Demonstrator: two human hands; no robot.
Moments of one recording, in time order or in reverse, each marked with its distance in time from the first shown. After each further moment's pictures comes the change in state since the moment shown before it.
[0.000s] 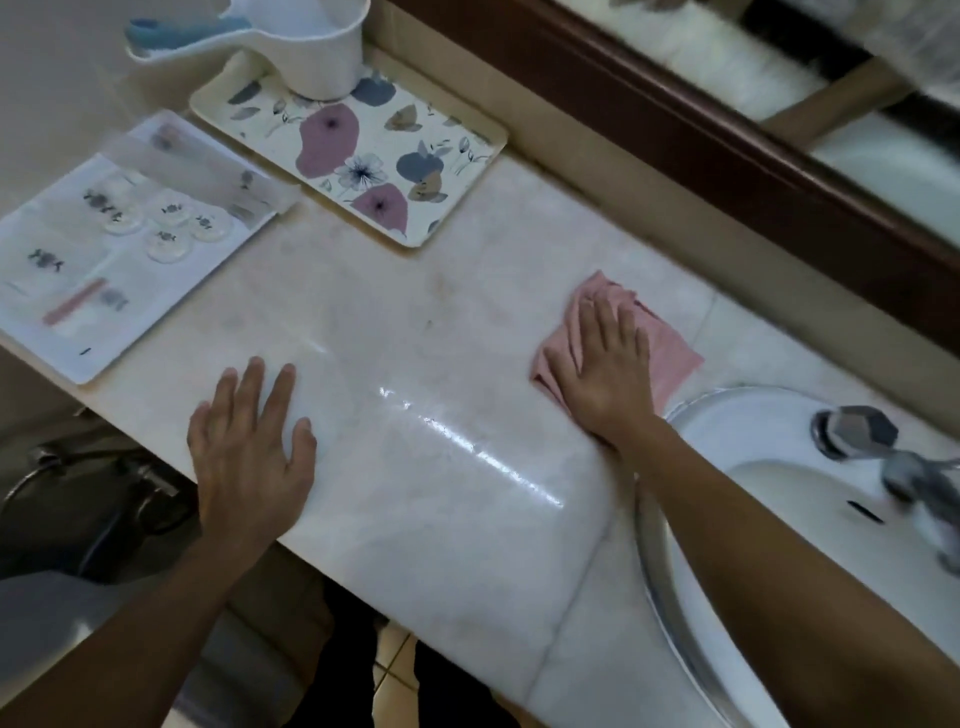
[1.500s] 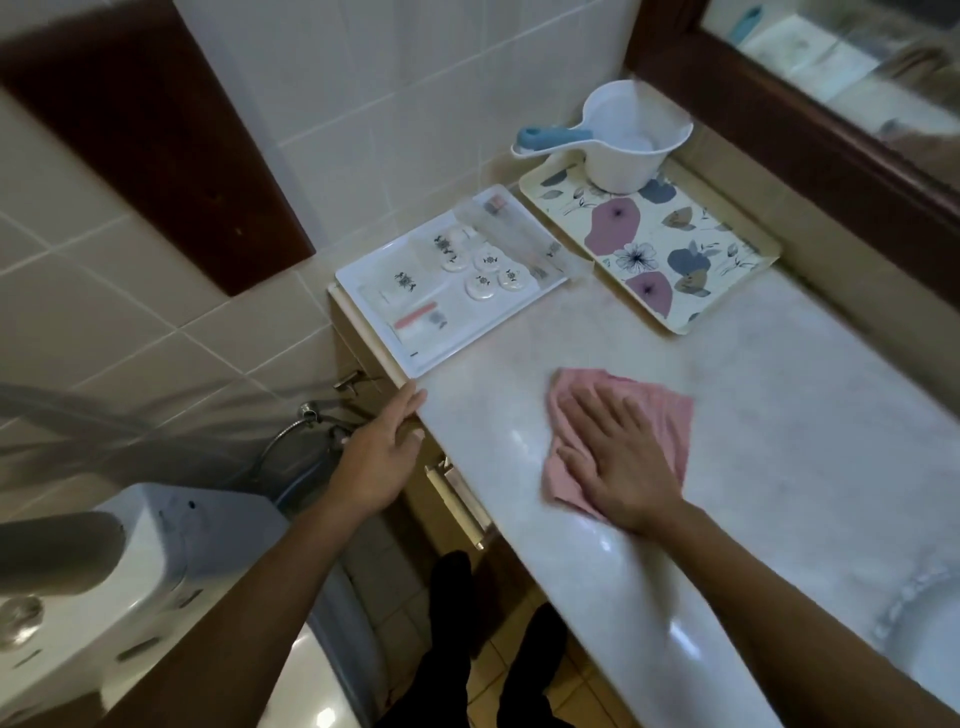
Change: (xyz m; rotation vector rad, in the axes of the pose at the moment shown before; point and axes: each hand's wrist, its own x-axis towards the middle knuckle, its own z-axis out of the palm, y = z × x) left_hand 0.005 -0.150 -0.076 -0.764 -0.332 -0.401; right_hand -0.030 -0.221 0.054 -0.079 -0.223 -0.705
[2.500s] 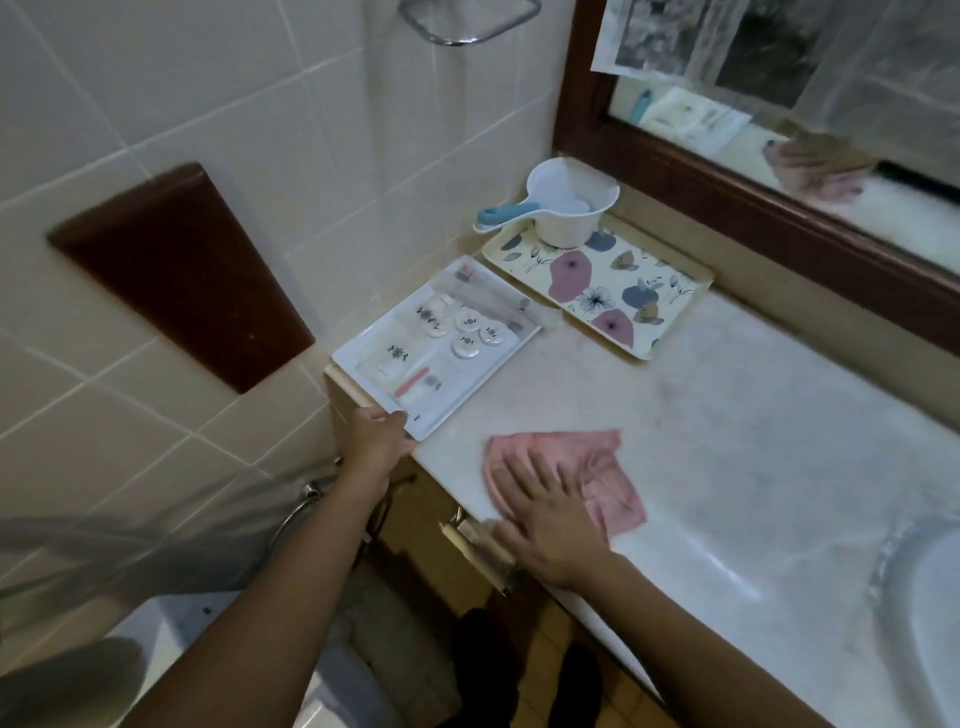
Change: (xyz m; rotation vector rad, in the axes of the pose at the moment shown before) left_hand 0.086 0.045 -0.041 -0.466 0.224 -0.388; right_hand 0.009 -0.127 -0.003 0.108 -0.144 0.133
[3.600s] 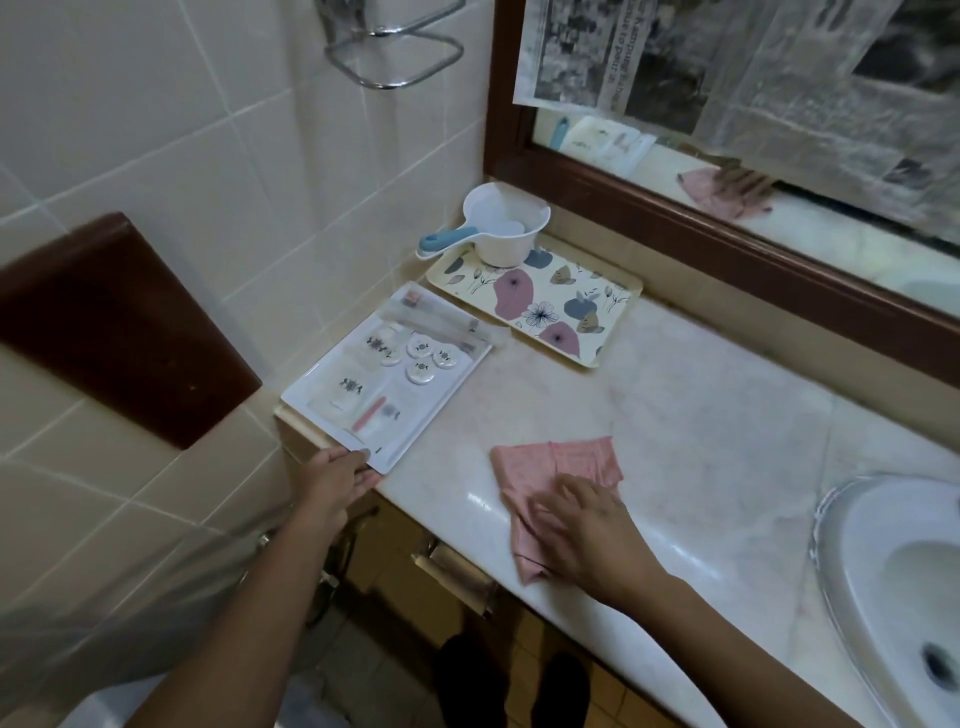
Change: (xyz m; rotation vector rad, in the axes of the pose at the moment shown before) left_hand 0.021 -0.007 -0.007 -0.167 -0.125 -0.127; right_hand -0.059 0.039 -0.027 0.020 0.161 0.235
